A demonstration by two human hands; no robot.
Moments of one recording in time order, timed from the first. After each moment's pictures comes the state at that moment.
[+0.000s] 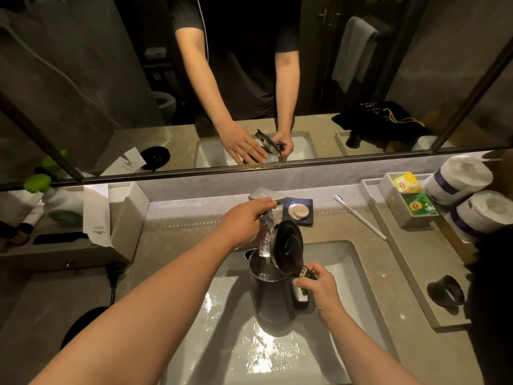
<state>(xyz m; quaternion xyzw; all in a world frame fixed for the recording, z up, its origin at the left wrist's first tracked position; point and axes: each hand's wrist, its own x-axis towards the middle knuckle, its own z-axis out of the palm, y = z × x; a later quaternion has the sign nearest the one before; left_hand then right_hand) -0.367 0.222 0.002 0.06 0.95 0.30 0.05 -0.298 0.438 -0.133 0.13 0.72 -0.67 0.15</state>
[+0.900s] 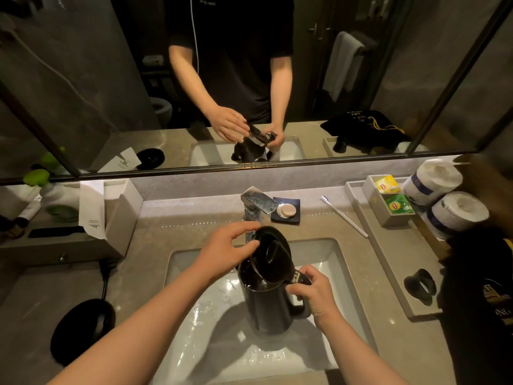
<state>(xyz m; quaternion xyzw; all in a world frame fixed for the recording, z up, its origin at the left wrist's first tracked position) -0.278 0.227 0.009 0.04 0.87 0.48 0.00 -0.262 0.458 -0.090 0.08 0.71 -0.69 0.14</state>
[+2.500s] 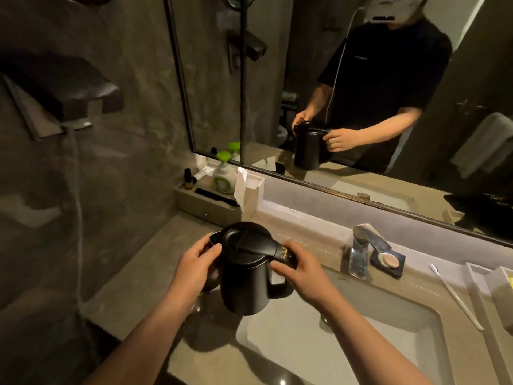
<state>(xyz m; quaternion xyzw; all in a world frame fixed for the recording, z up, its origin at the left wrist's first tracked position) -0.052 0.075 0.053 -0.34 0.63 0.67 -0.21 -0.206 0.253 0.035 -0.36 0.74 -0.53 0.22</state>
